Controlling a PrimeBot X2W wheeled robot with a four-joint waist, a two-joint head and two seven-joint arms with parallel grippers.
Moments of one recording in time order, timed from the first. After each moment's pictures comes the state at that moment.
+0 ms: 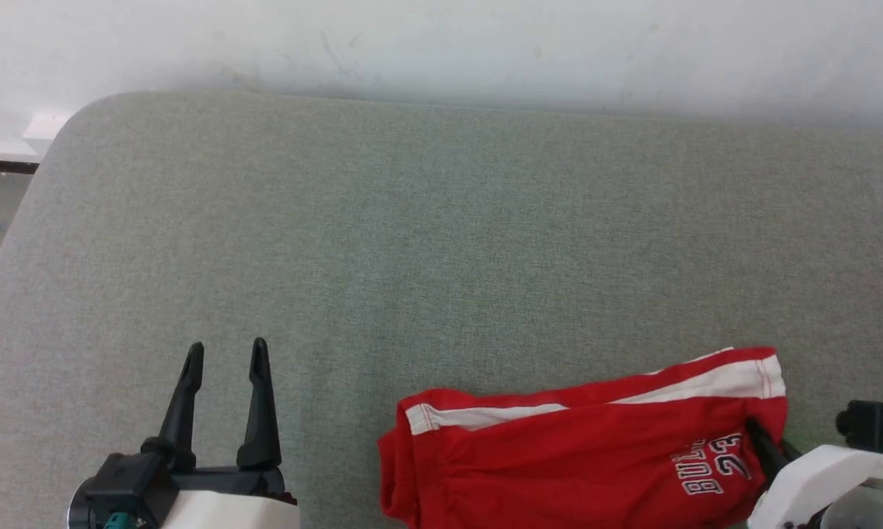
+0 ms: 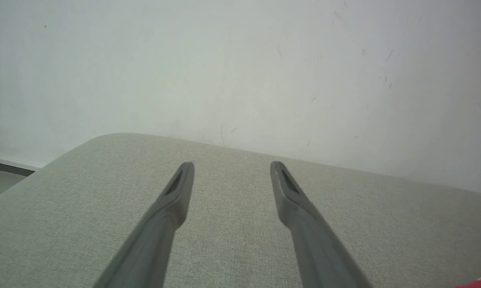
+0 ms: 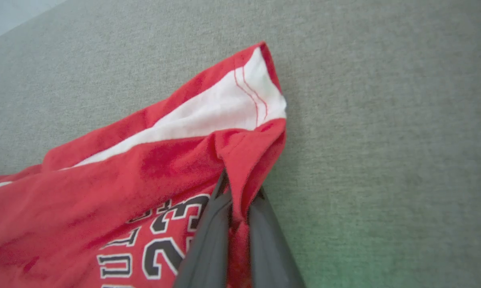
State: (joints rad) left arm 0.14 0.17 -0.12 -0.18 -0.30 0.11 -0.26; right arm 0.09 -0.05 -0.19 0.08 0.35 0.13 0.37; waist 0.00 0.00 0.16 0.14
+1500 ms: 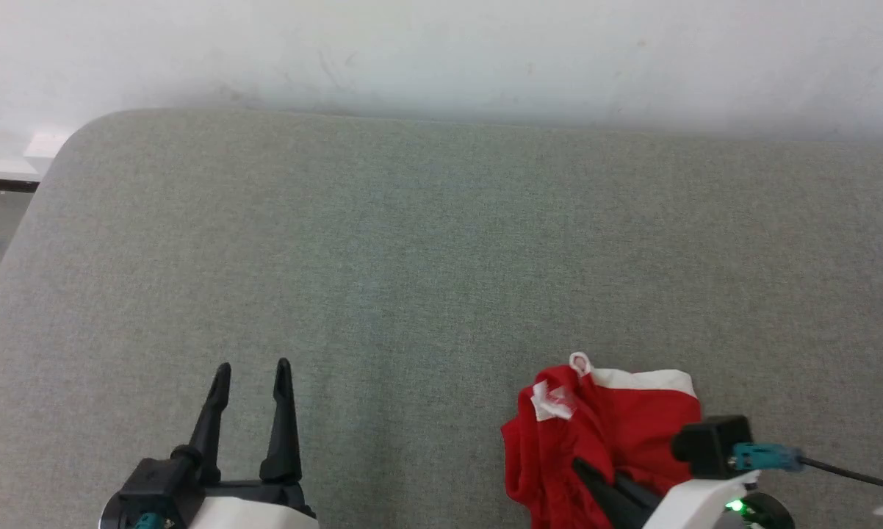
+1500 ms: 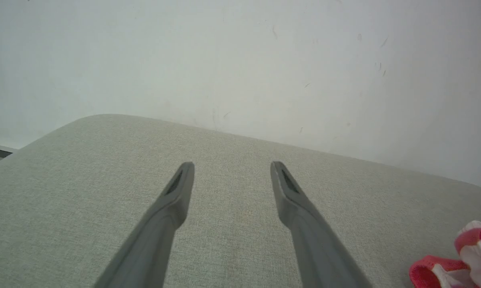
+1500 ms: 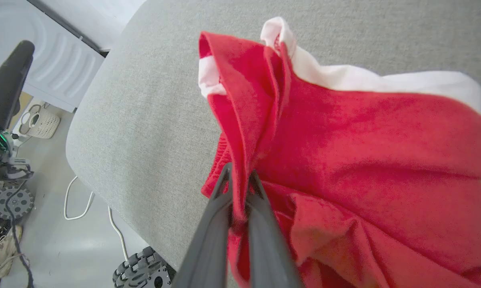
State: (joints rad) left arm 0.14 0.09 -0.08 -0.08 -0.26 0.03 -0.26; right arm 0.22 -0.05 0.19 -0.26 0.45 0.13 0.55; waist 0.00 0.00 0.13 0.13
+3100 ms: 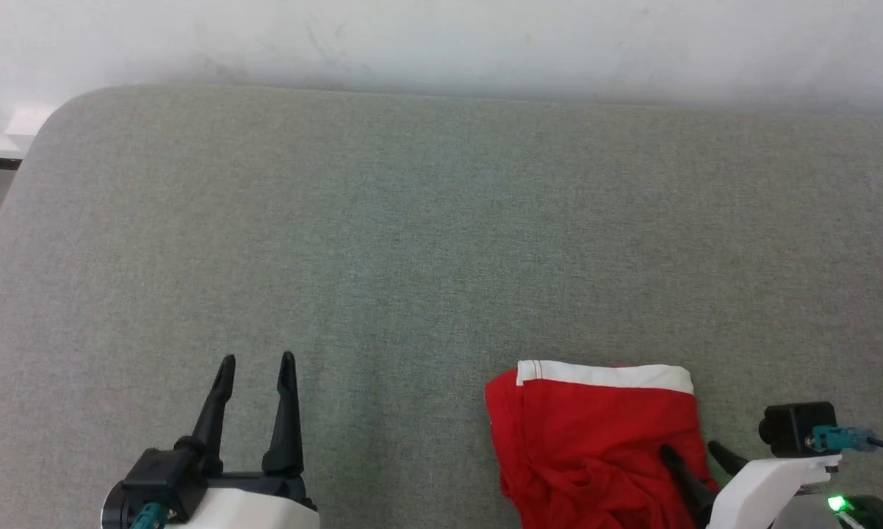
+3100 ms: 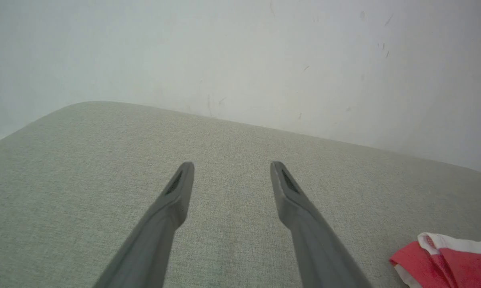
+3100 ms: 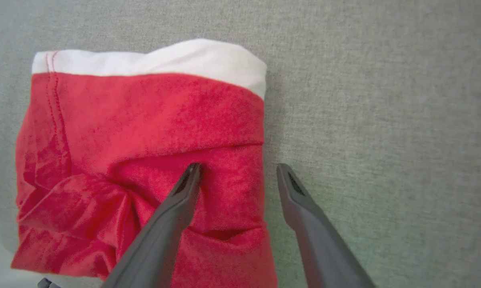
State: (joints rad) left arm 0.11 0.08 -0.08 -0.06 -0.25 0.01 -0.26; right arm 0.18 -0.05 -0.03 -0.17 0.29 0.13 0.58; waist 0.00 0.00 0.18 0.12
